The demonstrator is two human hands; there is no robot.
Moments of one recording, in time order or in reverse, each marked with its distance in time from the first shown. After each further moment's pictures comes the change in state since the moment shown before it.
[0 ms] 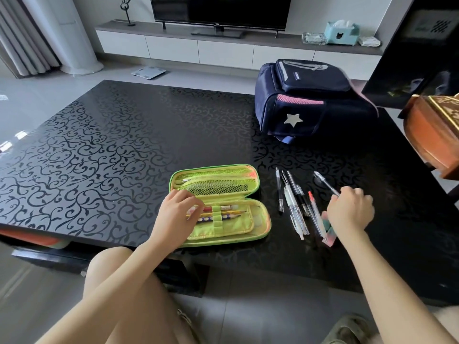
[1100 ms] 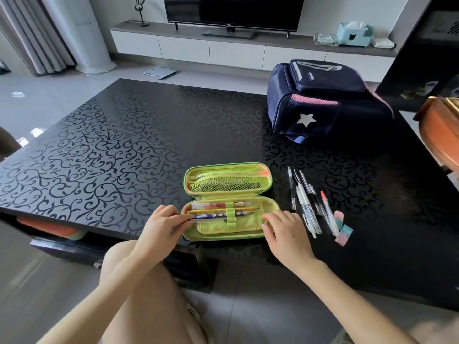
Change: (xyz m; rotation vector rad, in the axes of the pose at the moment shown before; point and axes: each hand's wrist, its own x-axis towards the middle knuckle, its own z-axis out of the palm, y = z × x) left_hand -0.048 -0.047 -0.018 -0.005 0.024 0.027; right_hand -0.117 -0.064 0.022 0.293 -0.038 -0.873
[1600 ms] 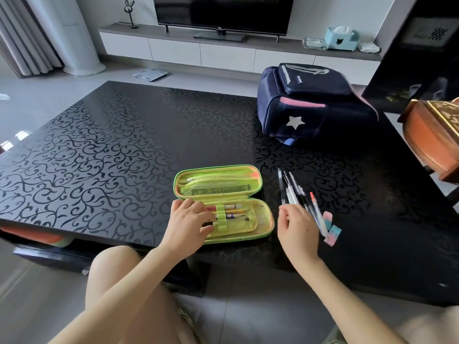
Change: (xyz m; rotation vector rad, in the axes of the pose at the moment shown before) left_hand 0.034 0.053 0.029 0.219 -0.237 0.004; right_hand 0.003 0.020 -0.013 0.123 0.240 0.333
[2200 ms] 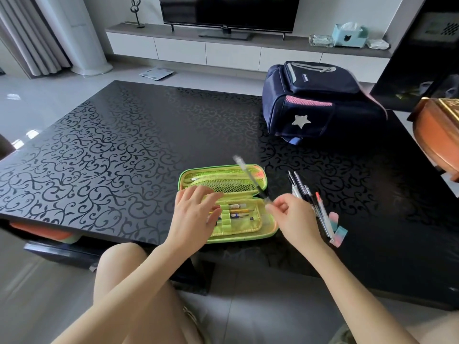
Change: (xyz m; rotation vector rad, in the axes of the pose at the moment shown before) left_hand 0.007 0.019 -0.028 -0.071 0.244 0.025; right_hand 0.029 -0.034 -0.030 0.215 -0.346 0.156
